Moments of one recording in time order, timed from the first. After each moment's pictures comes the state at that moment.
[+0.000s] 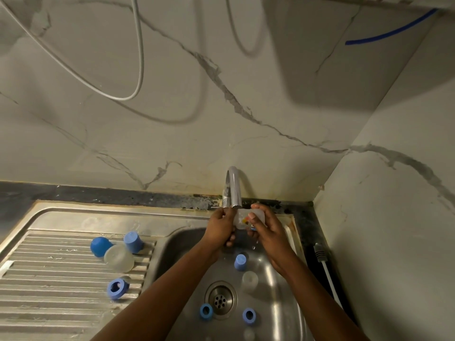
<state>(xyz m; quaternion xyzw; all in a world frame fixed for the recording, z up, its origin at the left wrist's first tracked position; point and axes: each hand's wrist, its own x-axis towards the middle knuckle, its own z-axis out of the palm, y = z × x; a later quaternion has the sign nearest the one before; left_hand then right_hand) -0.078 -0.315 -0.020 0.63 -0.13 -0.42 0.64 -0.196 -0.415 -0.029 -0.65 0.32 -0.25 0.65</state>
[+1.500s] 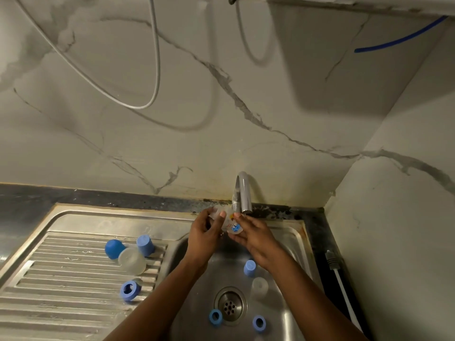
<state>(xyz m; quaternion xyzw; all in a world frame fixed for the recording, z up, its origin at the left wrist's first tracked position) -0.055 -0.261 -0.033 0.65 -0.19 -0.26 0.69 -0.147 -0.390 -0.022 -0.50 0.33 -0.14 0.79</state>
